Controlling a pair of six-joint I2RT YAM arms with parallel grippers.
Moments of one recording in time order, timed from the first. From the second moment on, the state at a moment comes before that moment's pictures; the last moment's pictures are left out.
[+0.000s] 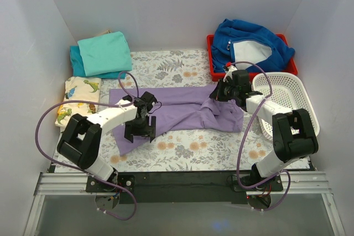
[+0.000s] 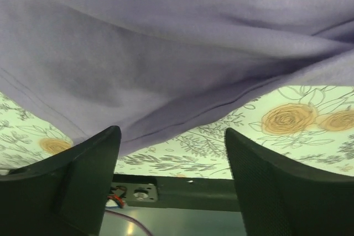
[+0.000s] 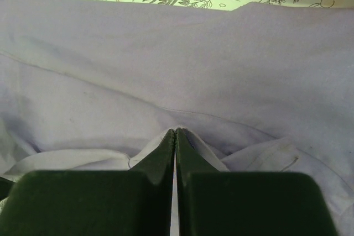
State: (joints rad) left arm -0.55 1.54 0.95 -0.94 -0.08 -0.55; right arm 0.28 1.57 0.88 0.04 -0.35 0.36
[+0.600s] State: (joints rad) left arm -0.55 1.69 1.07 -1.07 -0.19 -0.59; right arm 0.28 1.56 0.88 0.03 -0.36 0.36
